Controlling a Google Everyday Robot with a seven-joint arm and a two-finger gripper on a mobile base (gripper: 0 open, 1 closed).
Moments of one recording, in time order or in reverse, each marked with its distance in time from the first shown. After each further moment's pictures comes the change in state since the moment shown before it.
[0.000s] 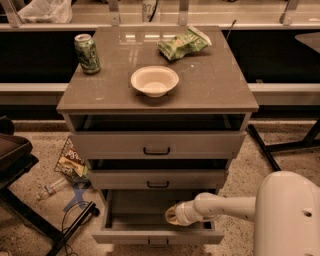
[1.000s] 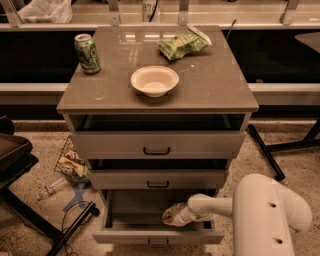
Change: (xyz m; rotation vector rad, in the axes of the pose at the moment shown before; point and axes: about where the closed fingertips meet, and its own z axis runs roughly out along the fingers) arm 0.033 0.006 0.065 -0.044 0.002 0.094
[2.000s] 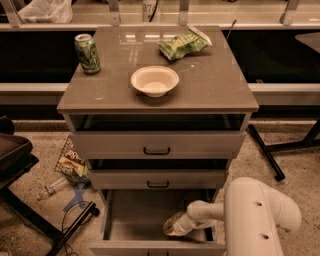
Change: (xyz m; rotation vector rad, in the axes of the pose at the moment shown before) arm 0.019 0.045 0.028 -0.101 0.002 0.054
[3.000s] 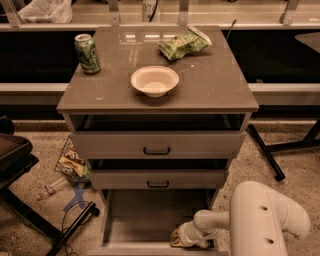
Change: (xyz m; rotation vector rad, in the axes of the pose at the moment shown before) arm 0.024 0.053 -0.004 -0.042 0.022 0.076
